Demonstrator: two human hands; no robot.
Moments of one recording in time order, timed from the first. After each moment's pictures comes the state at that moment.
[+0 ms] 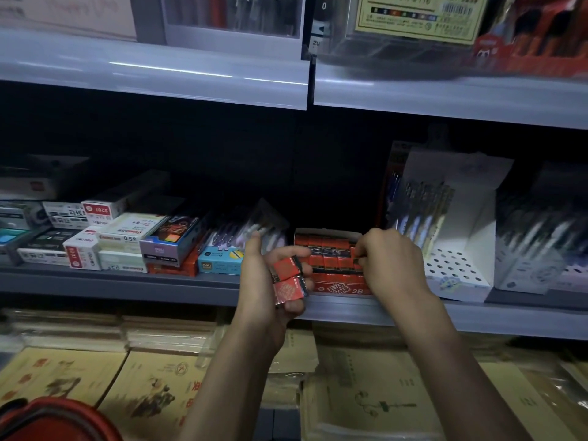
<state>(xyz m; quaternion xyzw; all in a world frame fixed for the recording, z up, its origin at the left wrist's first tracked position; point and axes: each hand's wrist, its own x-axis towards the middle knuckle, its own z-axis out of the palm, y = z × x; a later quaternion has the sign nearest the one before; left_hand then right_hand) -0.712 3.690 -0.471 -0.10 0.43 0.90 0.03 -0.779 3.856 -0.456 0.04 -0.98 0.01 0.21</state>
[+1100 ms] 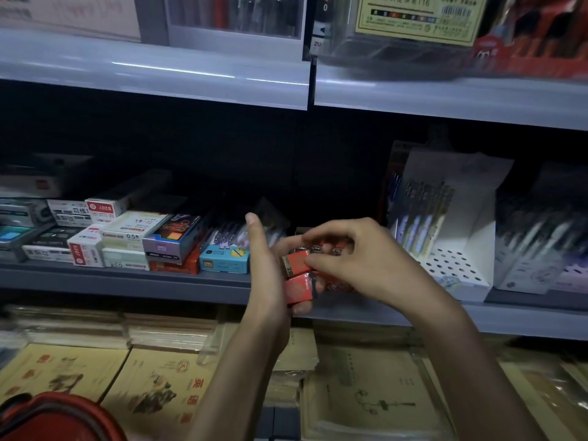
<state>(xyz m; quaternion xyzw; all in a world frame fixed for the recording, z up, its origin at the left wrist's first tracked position) -0.708 3.700 -0.464 -0.05 0.47 0.88 -0.01 -0.738 3.835 -0.421 0.21 -0.89 0.41 0.04</state>
